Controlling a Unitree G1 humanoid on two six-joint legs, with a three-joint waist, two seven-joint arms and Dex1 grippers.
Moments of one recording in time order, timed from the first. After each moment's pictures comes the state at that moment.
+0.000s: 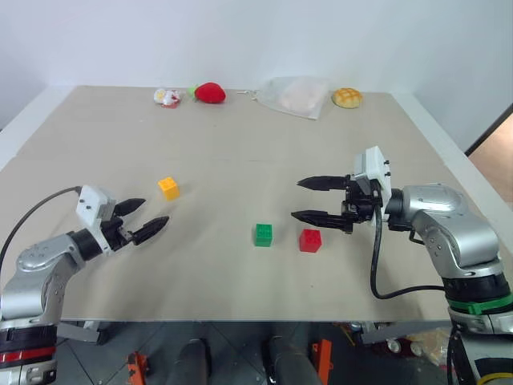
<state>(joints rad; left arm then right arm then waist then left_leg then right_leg) -0.13 0.61 0.31 -0.02 -0.44 0.37 -0.89 -0.57 -0.71 0.03 -0.11 0.50 0.46 1.16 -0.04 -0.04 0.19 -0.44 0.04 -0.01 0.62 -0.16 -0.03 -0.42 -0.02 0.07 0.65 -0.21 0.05</state>
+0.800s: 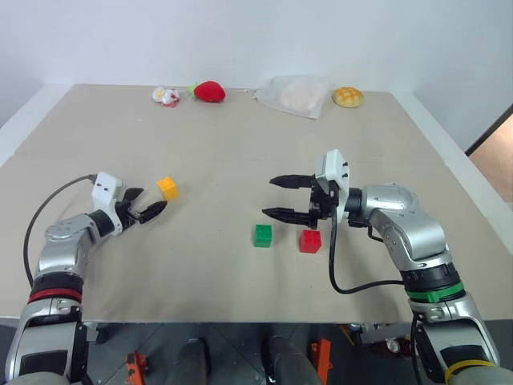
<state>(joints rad) -0.61 0.59 0.17 0.76 -0.26 0.04 -0.92 -0.61 -0.56 0.12 -0.05 0.40 0.38 1.08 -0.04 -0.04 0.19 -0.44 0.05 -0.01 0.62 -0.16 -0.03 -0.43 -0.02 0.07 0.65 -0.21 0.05</state>
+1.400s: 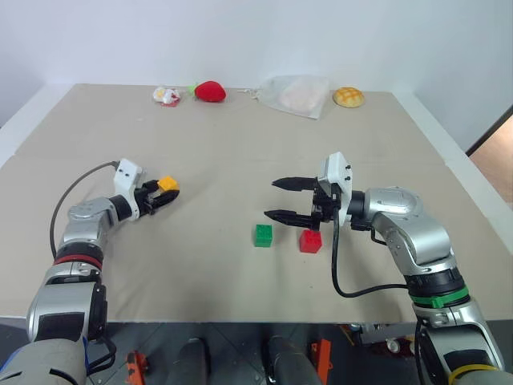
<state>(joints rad) -0.82 0.53 0.13 1.05 -0.18 -0.07 -1.00 -0.59 -0.57 0.11 -0.08 0.41 0.40 1.06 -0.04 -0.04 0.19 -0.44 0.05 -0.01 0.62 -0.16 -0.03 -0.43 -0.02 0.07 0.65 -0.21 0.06</state>
